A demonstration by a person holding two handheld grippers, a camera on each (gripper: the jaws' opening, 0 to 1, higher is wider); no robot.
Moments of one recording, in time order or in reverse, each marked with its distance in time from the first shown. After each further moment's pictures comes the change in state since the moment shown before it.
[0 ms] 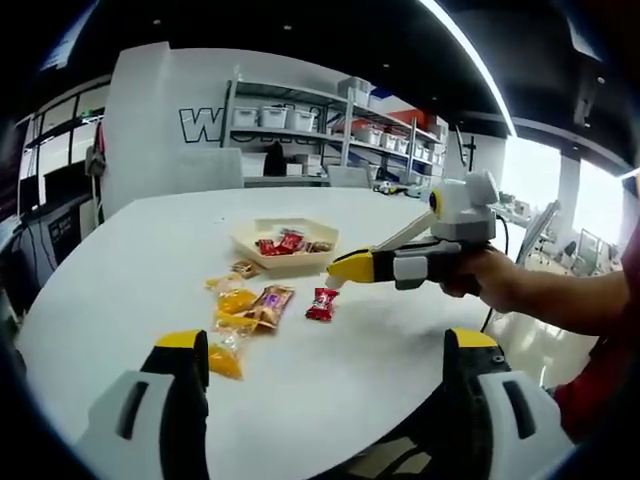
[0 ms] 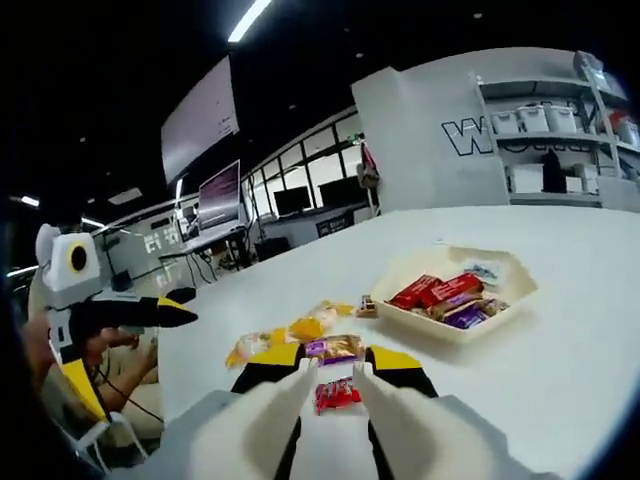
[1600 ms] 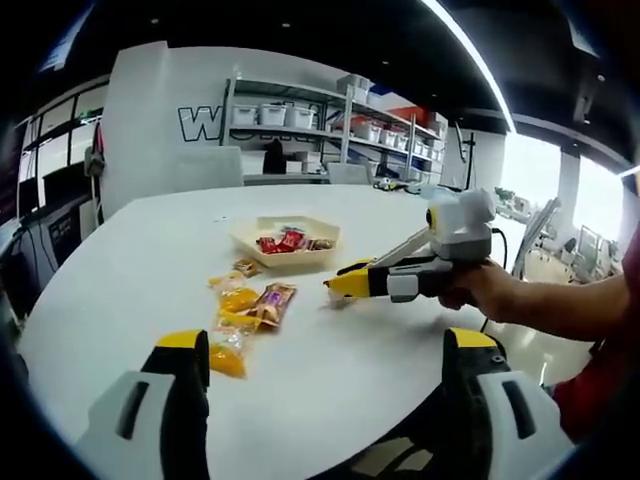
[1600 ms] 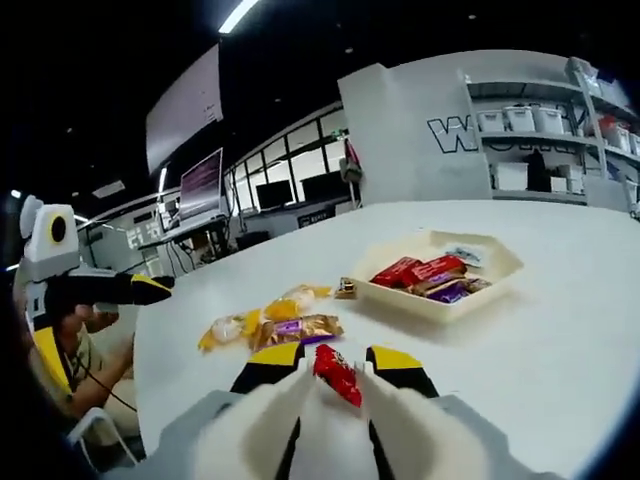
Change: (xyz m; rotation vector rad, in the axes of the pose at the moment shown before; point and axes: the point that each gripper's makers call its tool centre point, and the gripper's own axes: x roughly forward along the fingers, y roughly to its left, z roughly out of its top) left arm -0.001 0.001 -0.001 0.009 0.014 0.000; right arm 0.001 -0.016 -0.018 0.006 0.000 -0.082
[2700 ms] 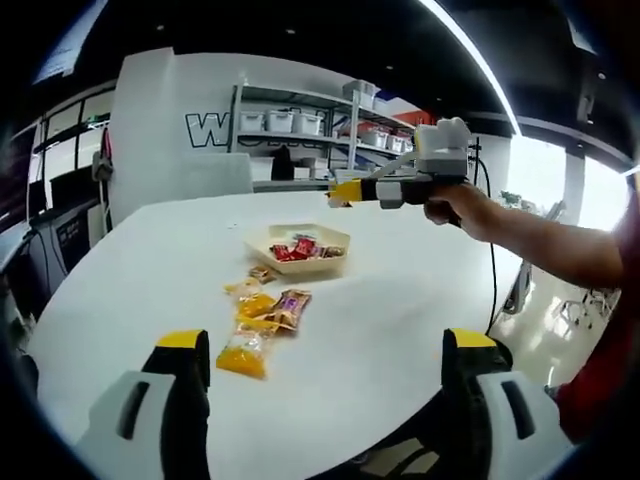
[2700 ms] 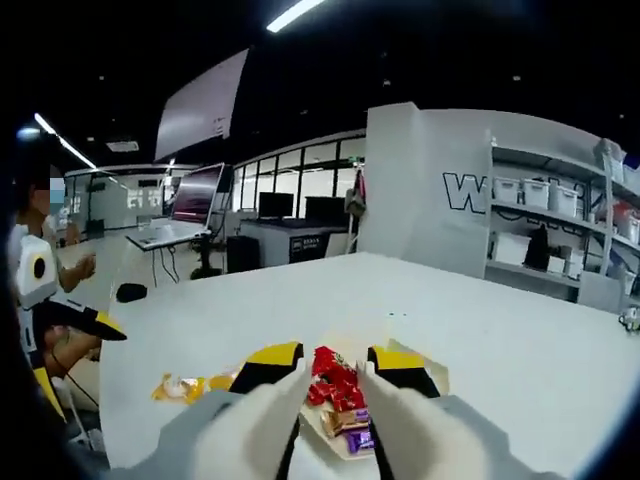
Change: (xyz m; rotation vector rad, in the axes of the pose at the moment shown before) left arm -0.018 0.017 0.009 0.001 -0.033 0.046; right arm 0.018 -0.044 0.146 -0.275 -0.100 -0.037
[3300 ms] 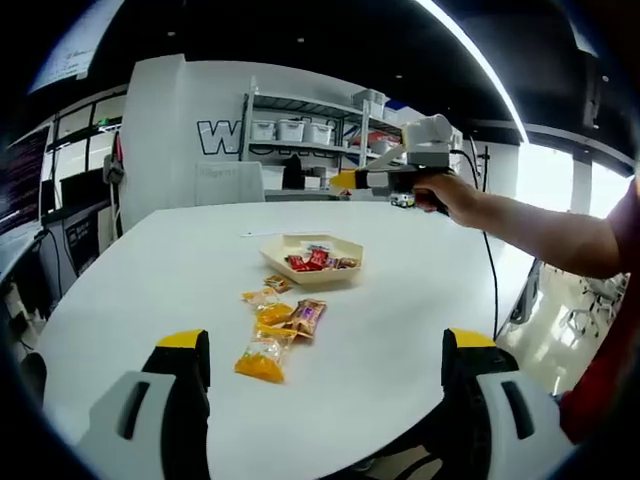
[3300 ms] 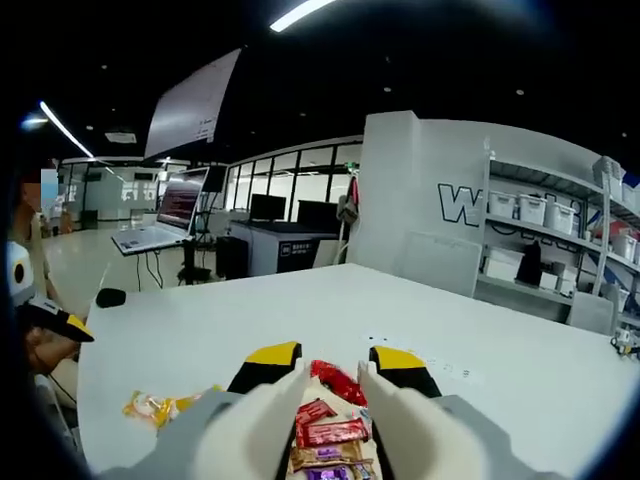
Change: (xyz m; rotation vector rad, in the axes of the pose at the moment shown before) left arm -0.010 0.015 0.009 -0.024 -0.047 0.043; right arm 0.024 -0.032 0.020 -0.037 -0.027 -0.043
